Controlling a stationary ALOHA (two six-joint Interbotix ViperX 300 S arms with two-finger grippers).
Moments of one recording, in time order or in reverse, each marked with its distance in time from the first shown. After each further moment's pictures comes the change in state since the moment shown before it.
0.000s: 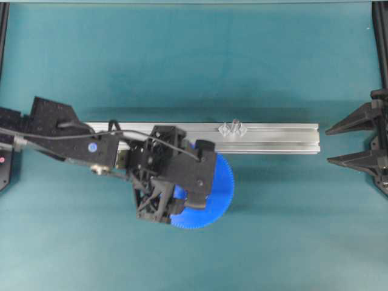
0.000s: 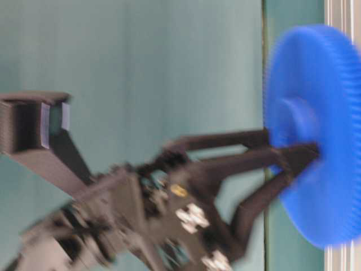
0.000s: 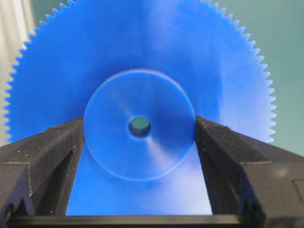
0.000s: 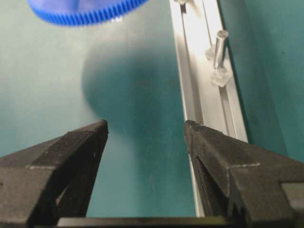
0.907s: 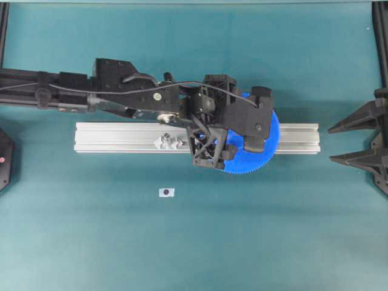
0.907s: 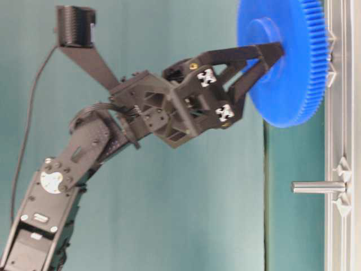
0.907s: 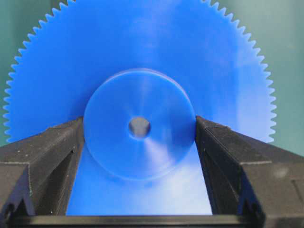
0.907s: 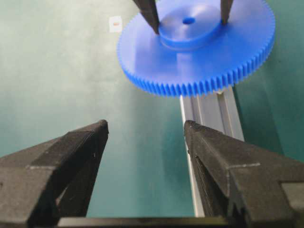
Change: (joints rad) left arm 0.176 0.252 -0.284 0.002 0.011 0.178; right arm -0.006 -0.041 0.012 0.000 -0.006 0.002
